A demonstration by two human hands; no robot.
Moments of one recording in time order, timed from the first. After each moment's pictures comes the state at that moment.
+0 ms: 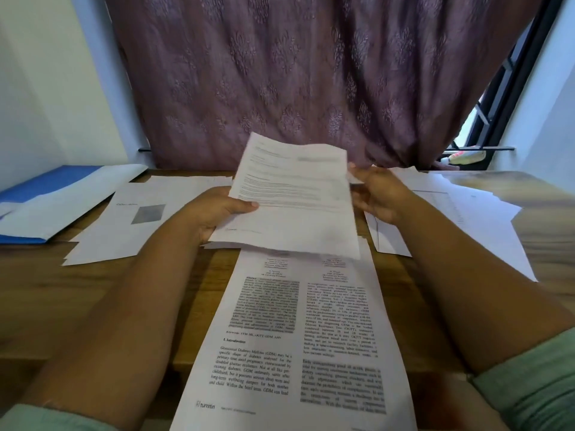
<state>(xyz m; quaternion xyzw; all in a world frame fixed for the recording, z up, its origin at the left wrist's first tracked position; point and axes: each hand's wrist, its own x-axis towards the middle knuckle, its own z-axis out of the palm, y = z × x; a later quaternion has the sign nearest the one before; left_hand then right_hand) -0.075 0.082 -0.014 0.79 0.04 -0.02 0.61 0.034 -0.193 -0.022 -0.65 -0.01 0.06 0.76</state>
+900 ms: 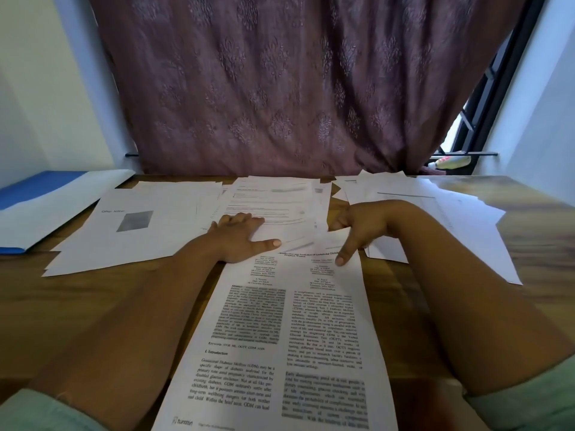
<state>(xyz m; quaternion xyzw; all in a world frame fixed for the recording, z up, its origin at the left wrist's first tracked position) -0.038 0.068 -0.062 1.00 -0.03 -0.08 0.05 -0.014 -0.198 -0.002 -0.91 -0.27 0.28 0.17</state>
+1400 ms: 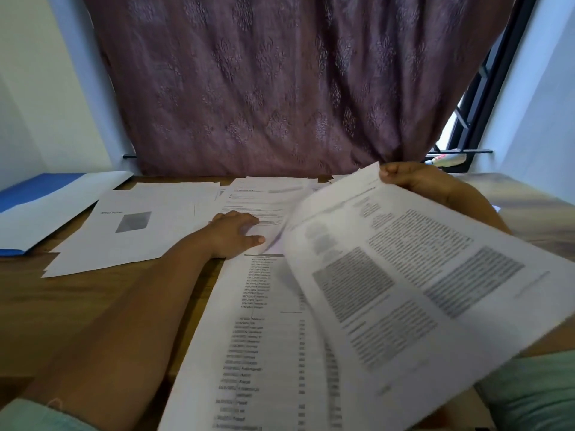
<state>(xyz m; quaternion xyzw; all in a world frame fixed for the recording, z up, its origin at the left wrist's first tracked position) -0.049 0.071 -0.052 0.99 -0.02 -0.05 0.14 0.008 -0.277 0.012 -0.78 -0.10 0.07 0.62</state>
